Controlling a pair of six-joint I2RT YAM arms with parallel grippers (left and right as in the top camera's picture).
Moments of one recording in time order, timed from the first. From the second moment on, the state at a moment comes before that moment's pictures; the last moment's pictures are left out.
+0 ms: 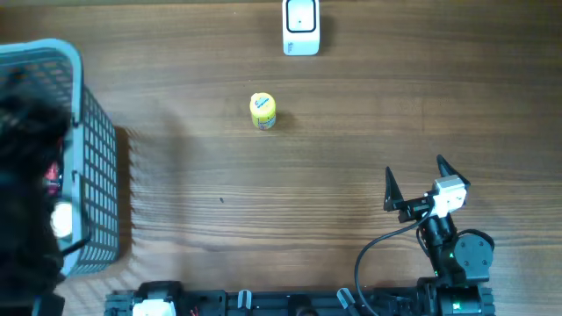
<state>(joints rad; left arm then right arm) 0.01 0.94 1.71 -0.99 -0.51 -0.63 0.02 0.03 0.01 0.01 -0.19 -0.04</state>
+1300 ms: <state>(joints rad) 0.73 1.47 0.86 -0.66 -0.30 -0.91 0.02 0.03 0.01 0.01 -0.19 -0.04</state>
